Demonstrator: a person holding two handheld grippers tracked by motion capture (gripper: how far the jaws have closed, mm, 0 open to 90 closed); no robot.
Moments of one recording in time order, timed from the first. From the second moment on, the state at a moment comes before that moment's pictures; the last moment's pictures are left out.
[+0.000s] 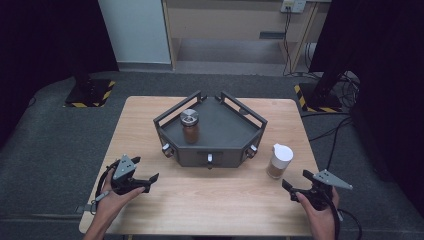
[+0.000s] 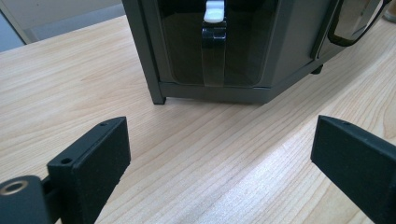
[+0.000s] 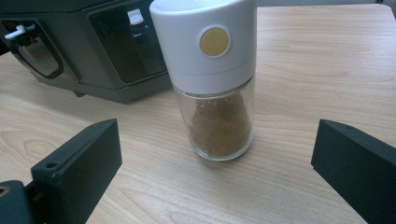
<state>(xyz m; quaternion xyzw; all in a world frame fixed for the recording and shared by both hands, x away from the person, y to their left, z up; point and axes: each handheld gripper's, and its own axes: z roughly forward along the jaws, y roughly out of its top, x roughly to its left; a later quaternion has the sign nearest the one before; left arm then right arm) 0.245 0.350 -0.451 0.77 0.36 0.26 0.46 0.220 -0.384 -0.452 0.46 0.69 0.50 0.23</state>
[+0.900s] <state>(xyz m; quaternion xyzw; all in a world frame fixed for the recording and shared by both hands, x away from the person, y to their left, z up) 0.248 0.349 -0.451 0.77 0.36 0.26 0.46 0.226 -0.380 -0.448 0.46 0.71 0.48 0.24</state>
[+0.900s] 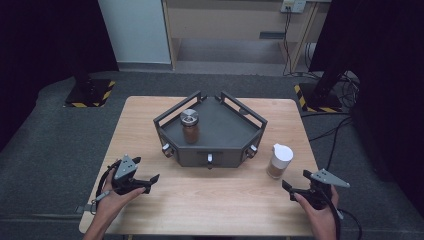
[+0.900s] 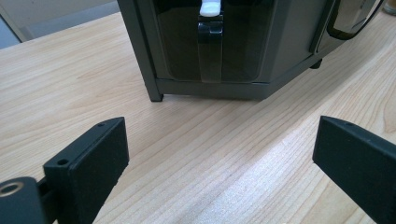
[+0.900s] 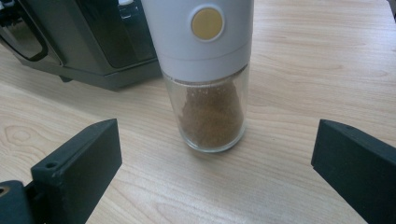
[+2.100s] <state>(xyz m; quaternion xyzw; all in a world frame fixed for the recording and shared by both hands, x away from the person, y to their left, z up) 0.249 0.348 -0.451 0.77 0.36 0.26 0.46 0.261 -0.350 -0.440 0.45 0.71 0.48 0.25</state>
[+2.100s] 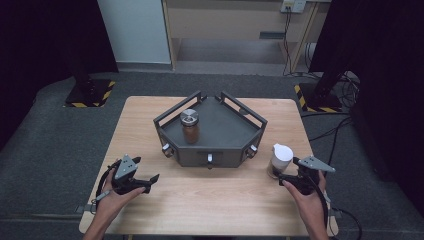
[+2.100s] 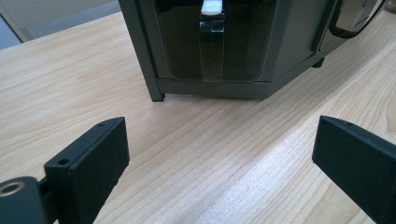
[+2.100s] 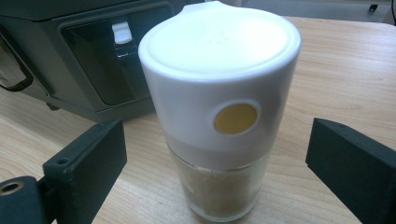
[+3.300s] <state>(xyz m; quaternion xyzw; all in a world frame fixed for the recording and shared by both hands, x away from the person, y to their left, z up) 0.250 0.346 -0.452 0.78 0.35 0.26 0.45 0.280 -0.329 -0.423 0.42 0.74 0.44 0.29</state>
